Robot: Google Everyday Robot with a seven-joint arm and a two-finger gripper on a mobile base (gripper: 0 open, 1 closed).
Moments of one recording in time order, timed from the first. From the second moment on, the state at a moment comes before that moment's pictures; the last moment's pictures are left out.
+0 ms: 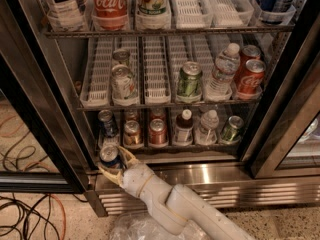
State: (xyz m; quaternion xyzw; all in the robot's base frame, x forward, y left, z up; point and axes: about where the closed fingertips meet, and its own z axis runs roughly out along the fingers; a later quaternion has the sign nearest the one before) arm 0.523 0.145 0.634 -0.32 0.59 0.30 0.68
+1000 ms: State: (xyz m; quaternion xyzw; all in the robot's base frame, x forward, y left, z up) arm 0.467 0.123 0.655 -0.34 0.59 0.30 0.67
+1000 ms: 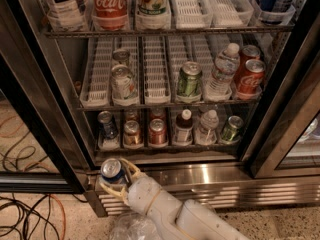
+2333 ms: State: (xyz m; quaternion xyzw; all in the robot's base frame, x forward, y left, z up) arm 0.399 0.099 0.712 -0.35 0.59 0.30 0.66
